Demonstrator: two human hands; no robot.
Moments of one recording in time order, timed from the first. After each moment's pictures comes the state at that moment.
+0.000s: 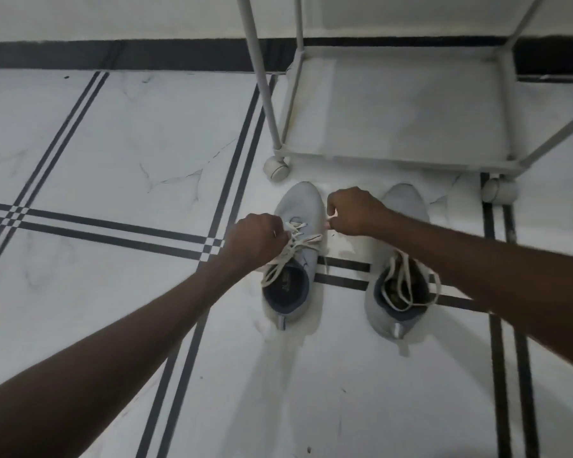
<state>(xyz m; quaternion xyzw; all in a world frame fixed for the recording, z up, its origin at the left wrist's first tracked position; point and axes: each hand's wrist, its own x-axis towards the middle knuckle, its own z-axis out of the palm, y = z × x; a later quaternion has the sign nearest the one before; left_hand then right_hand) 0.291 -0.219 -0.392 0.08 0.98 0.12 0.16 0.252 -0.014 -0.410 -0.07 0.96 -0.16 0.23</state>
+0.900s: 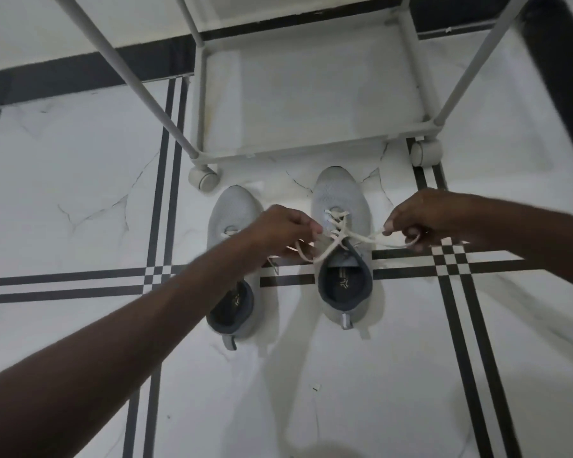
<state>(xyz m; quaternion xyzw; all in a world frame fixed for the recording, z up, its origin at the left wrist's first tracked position) 0.283 -0.085 -0.381 -0.01 0.76 0.46 0.45 0.344 0.179 -0.377 0.25 0.75 -0.48 0.37</state>
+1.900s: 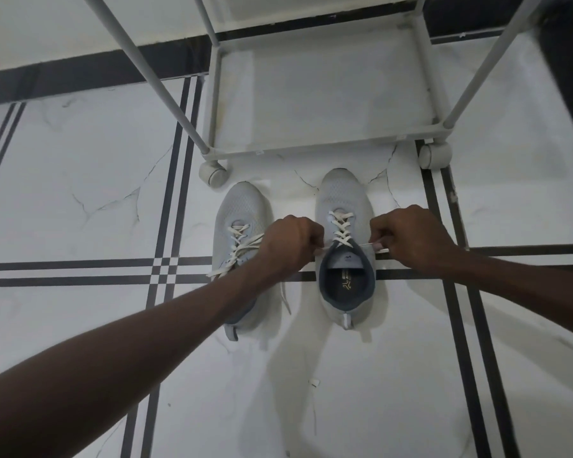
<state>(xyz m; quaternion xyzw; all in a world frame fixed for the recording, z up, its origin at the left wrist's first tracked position) 0.306 -0.080 -0.421 0.28 0.93 0.14 0.20 0.370 0.144 -0.424 0.00 0.96 -0.25 0.12</state>
